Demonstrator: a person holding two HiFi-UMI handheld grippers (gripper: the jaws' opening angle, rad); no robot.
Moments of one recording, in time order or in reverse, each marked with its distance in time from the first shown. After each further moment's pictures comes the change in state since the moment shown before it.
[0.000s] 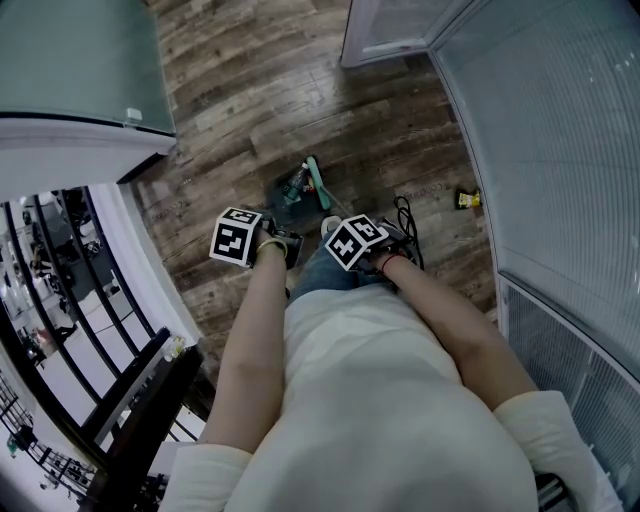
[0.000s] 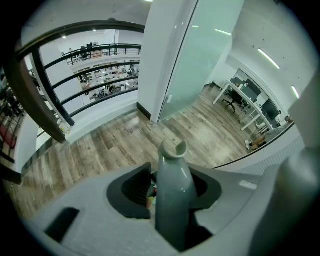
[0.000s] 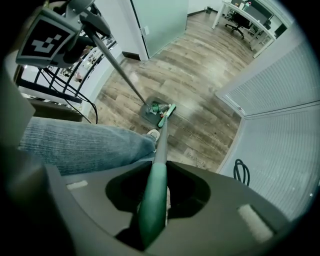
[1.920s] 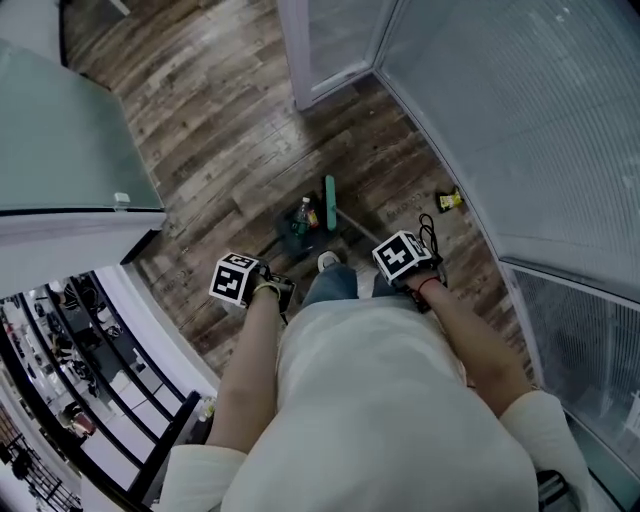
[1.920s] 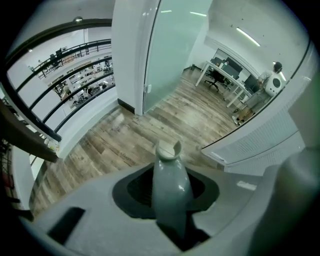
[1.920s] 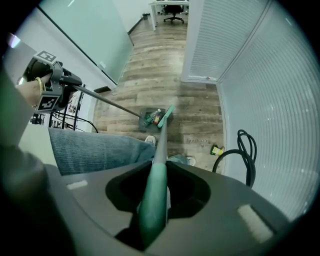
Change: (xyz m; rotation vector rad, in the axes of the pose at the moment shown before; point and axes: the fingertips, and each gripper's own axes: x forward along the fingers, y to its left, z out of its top) left arm -0.001 -0.031 -0.020 0.247 0.135 -0.083; right arm -0.035 -0.049 -0.093 0.514 -0.132 0.116
